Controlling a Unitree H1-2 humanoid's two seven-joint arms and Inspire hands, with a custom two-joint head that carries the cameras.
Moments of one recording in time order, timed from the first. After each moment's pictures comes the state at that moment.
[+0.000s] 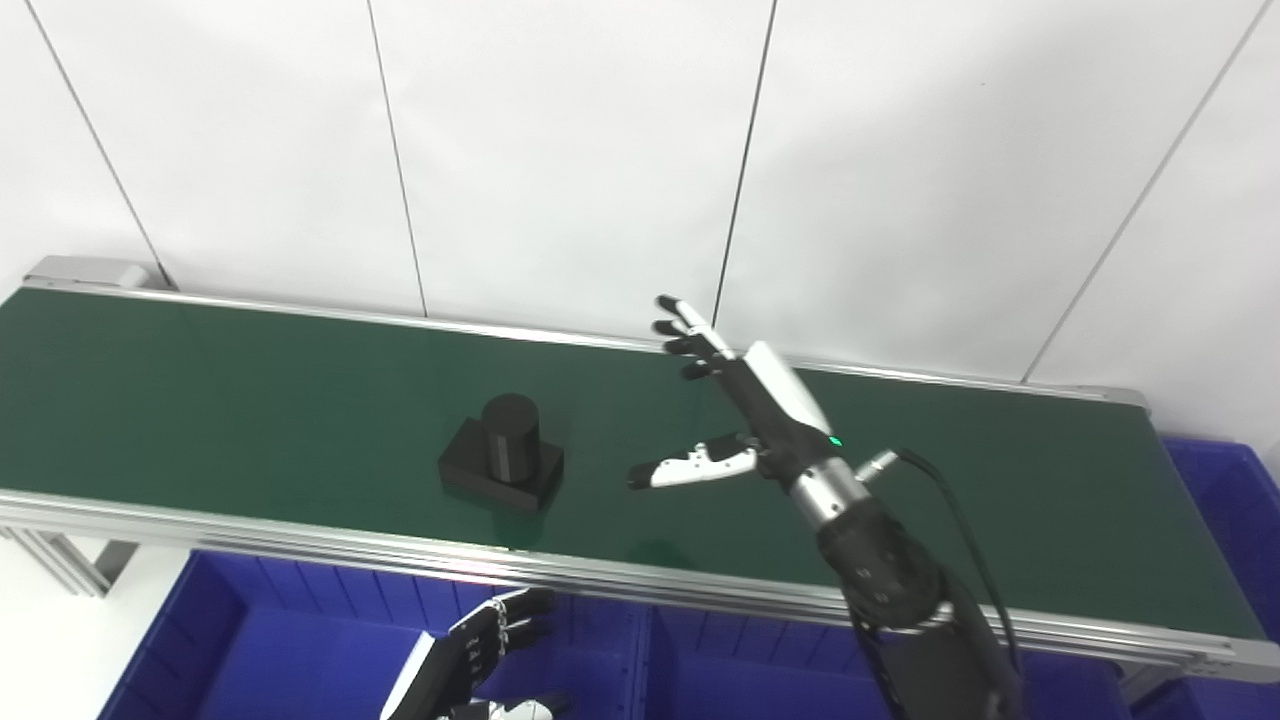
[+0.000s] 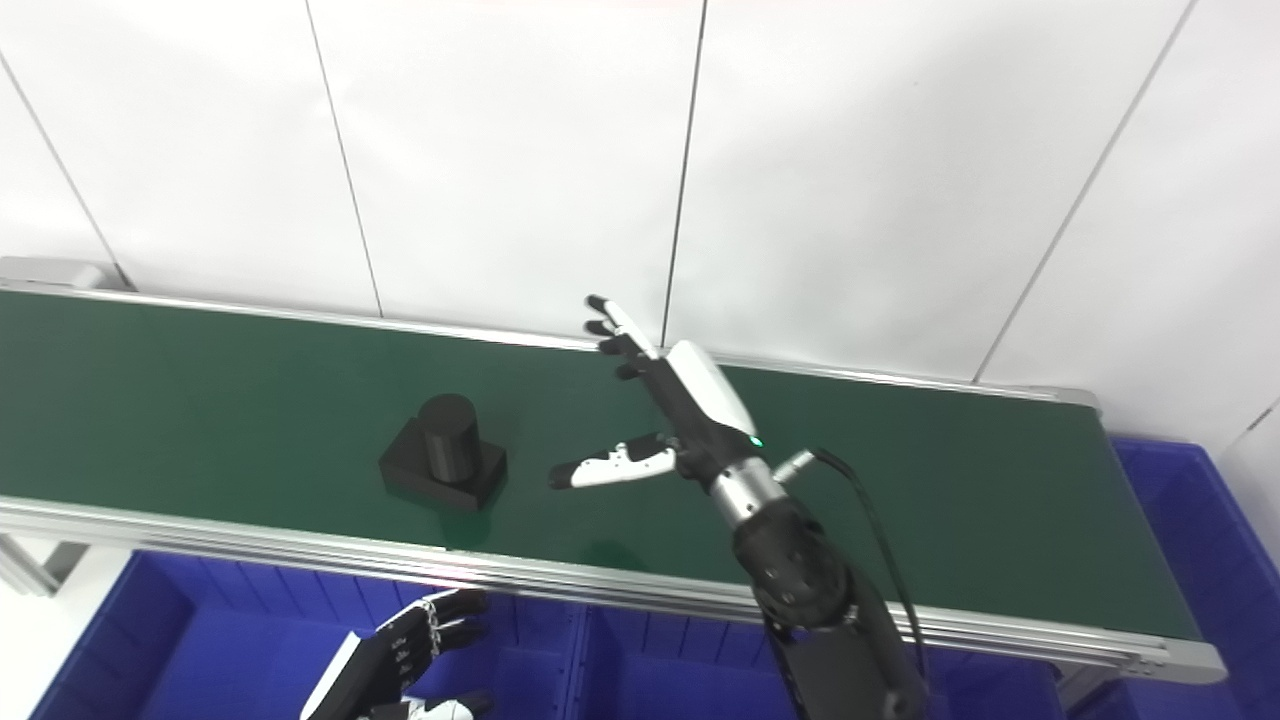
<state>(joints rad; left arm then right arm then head) 0.18 0.06 -0.06 0.23 -0.04 -0.36 -0.17 -0.59 -0.07 0.33 0.41 -0.40 -0.14 0.17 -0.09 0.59</state>
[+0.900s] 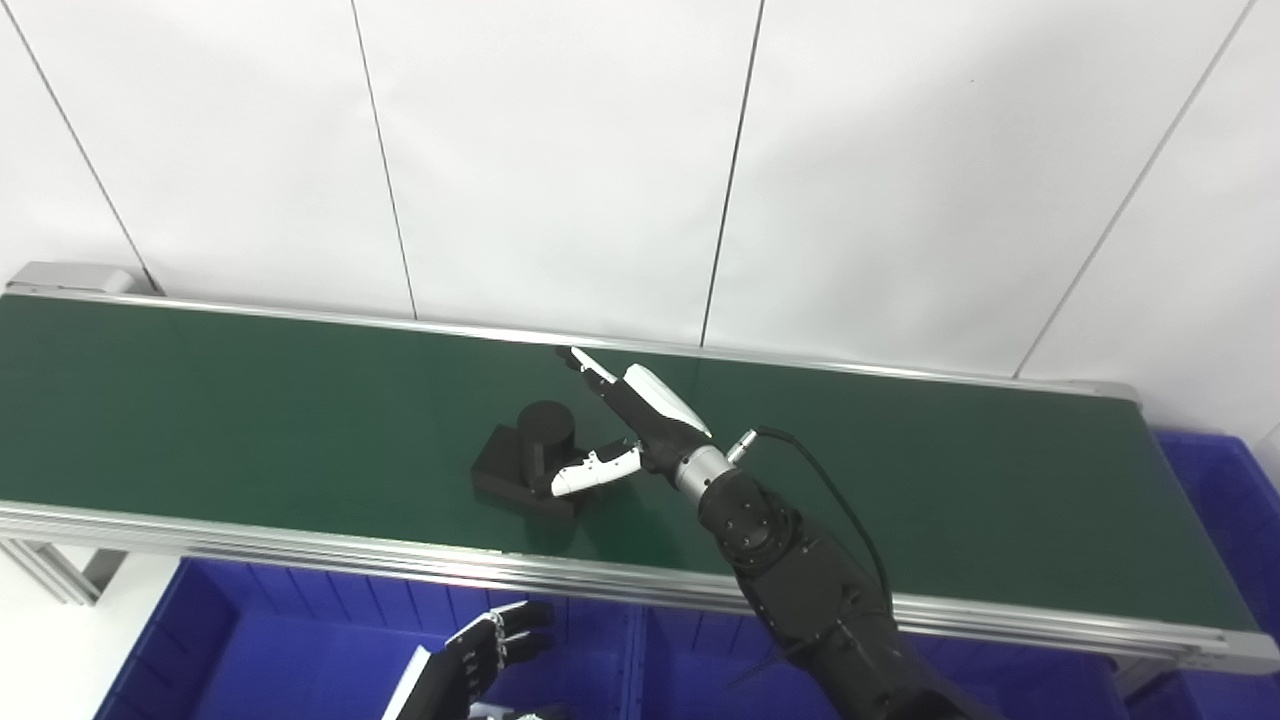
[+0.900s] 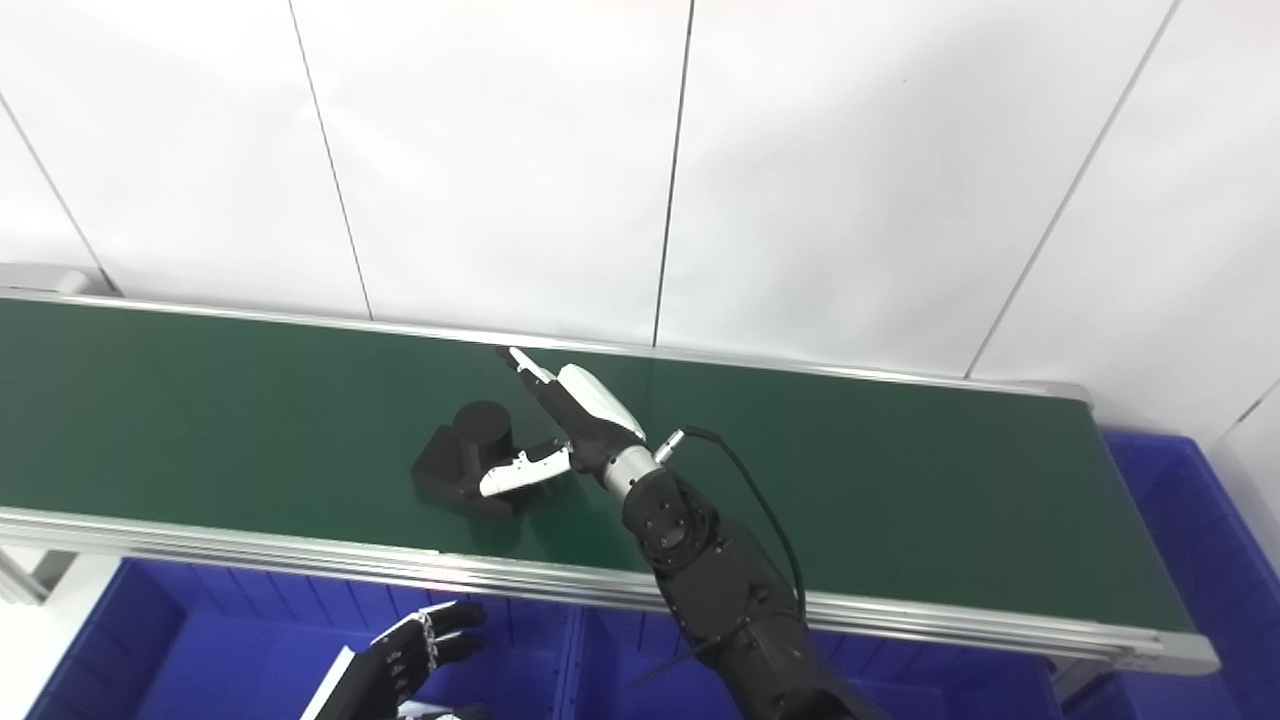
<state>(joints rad) 0.23 0.05 -0.07 0.19 -0.05 -0.34 -0.17 -0.80 0.08 0.38 0.96 -0.42 -0.22 0.08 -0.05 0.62</state>
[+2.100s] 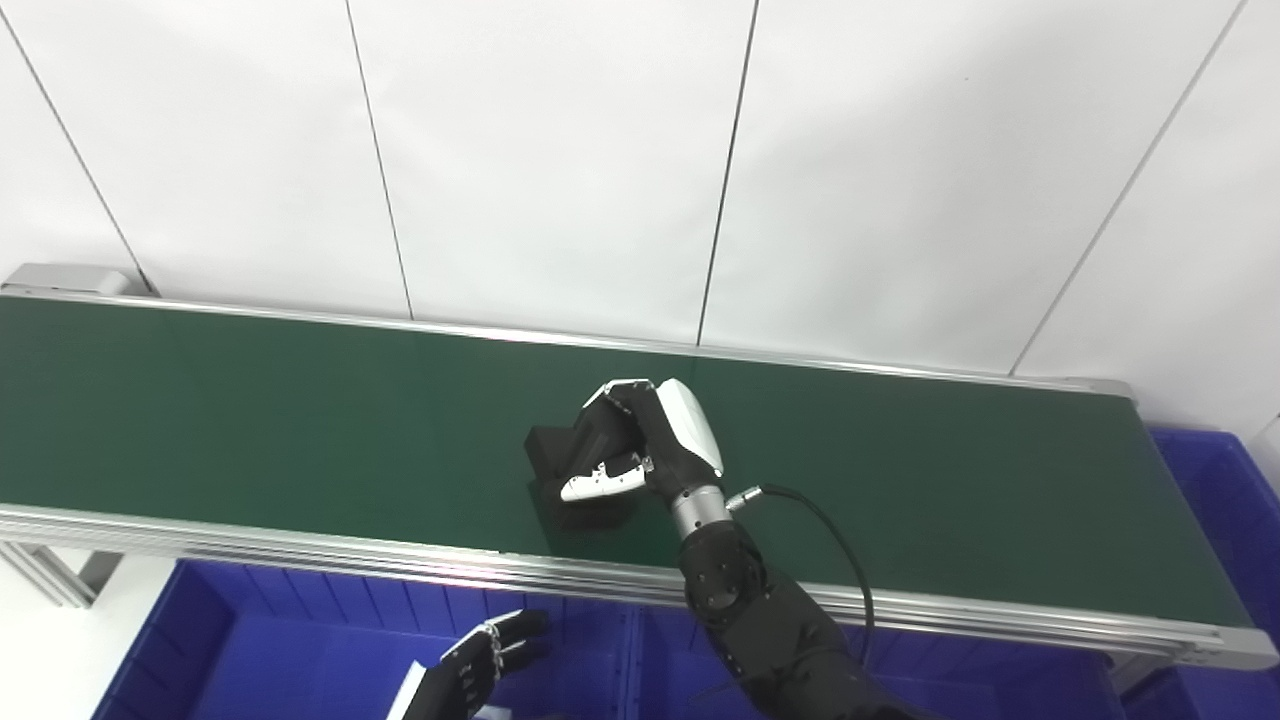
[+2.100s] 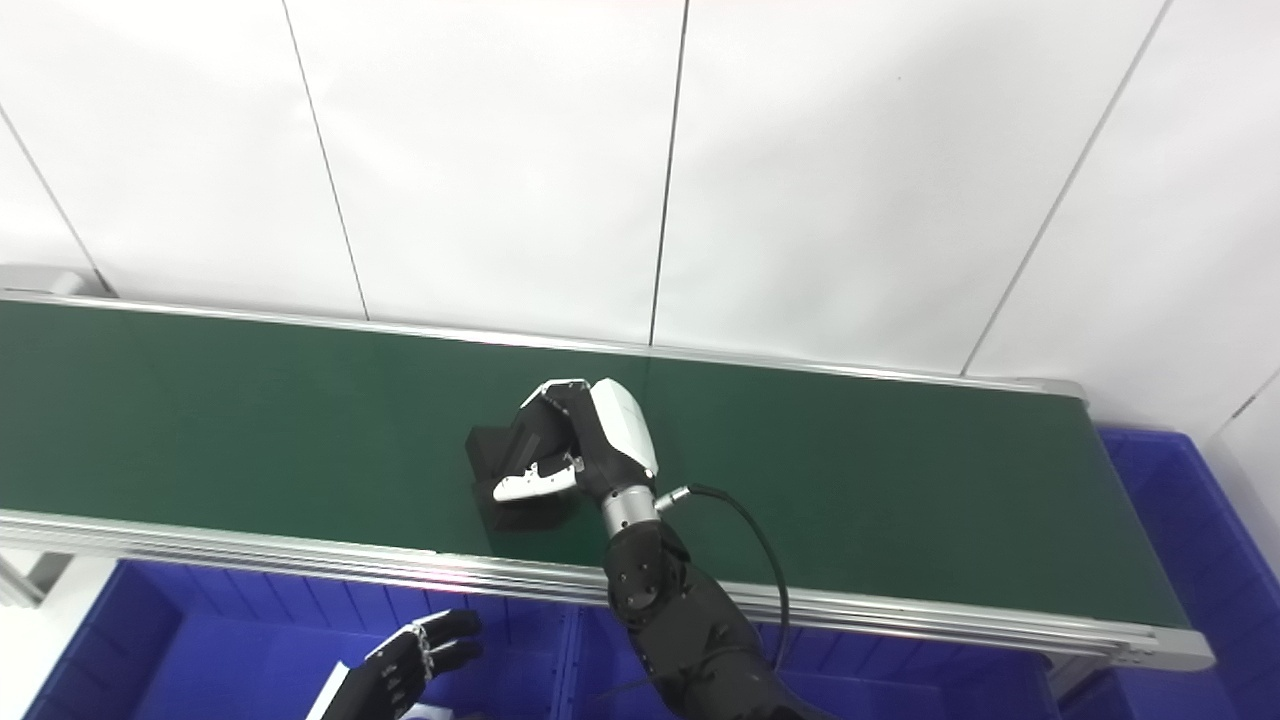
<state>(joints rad) 0.26 0.02 -0.08 0.17 -0.04 -0.34 -0.15 -0.77 0.14 0.42 1.15 -0.42 -0.42 -0.45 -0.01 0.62</state>
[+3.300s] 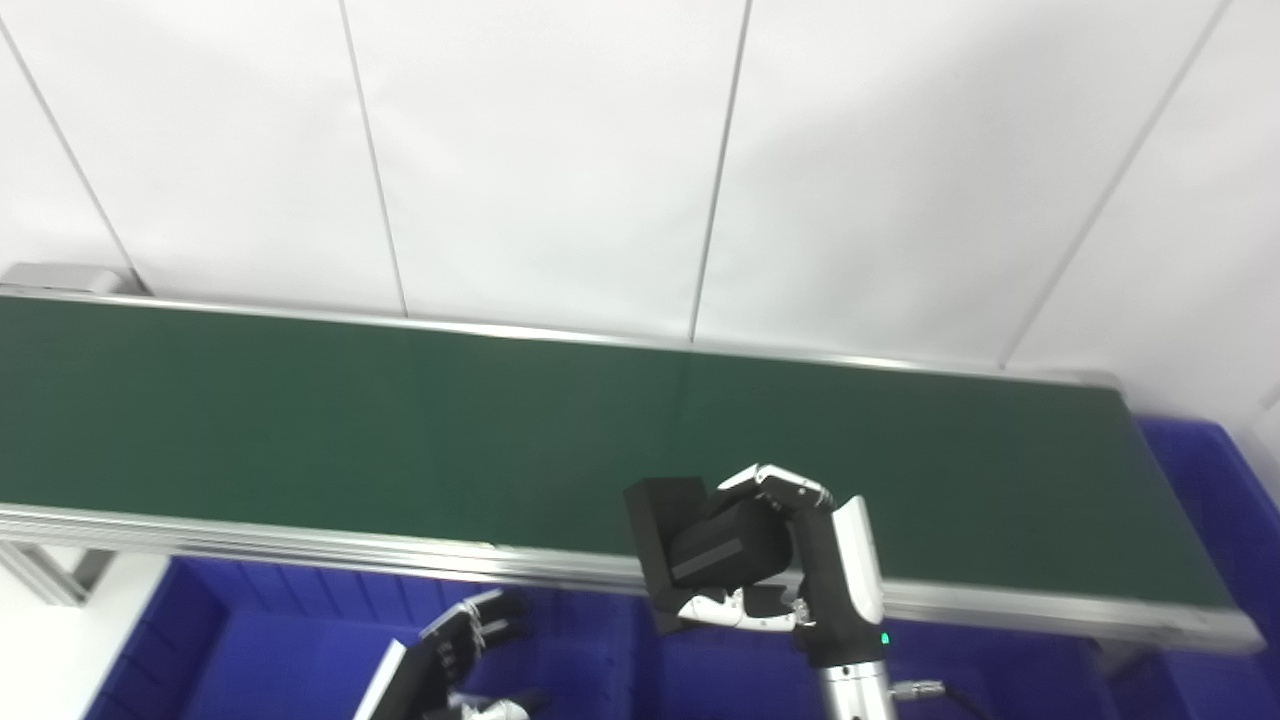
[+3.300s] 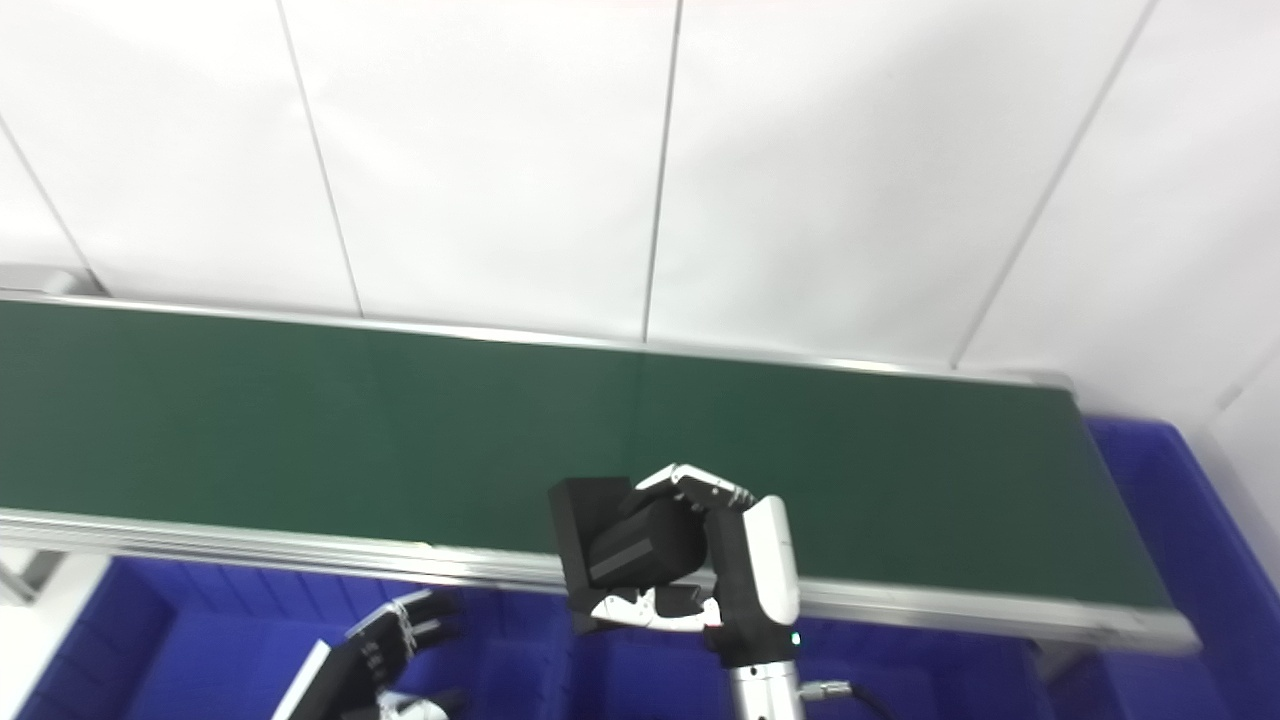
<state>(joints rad) 0.22 0.06 -0.07 0.19 -0.09 -0.33 -0.18 -0.02 -0.05 0.31 0.07 -0.50 -0.37 -0.32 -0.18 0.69</state>
